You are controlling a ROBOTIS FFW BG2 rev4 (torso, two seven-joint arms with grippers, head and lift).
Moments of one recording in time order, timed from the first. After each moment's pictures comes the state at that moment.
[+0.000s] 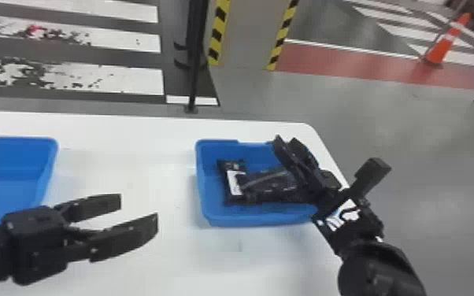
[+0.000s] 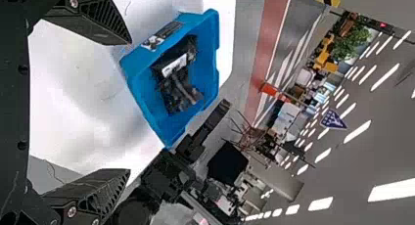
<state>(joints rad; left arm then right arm) 0.20 0.27 0.03 -2.36 0.65 1.12 -0.55 0.10 -0.14 -0.25 -1.63 -0.48 0.10 0.49</state>
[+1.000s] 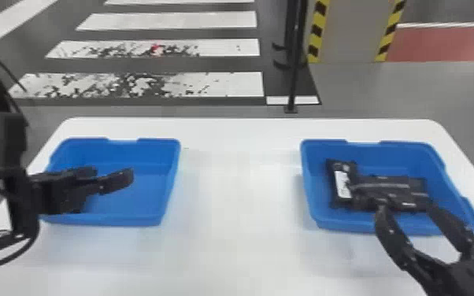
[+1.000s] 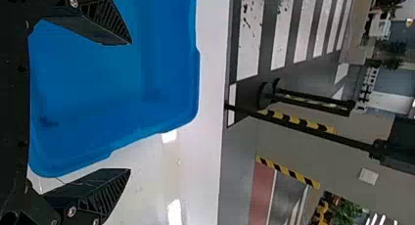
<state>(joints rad) 0.10 0.27 0.38 -2.27 0.29 1.27 -0.48 0.69 0.00 -0.15 -2.20 -0.30 0.04 0.35</state>
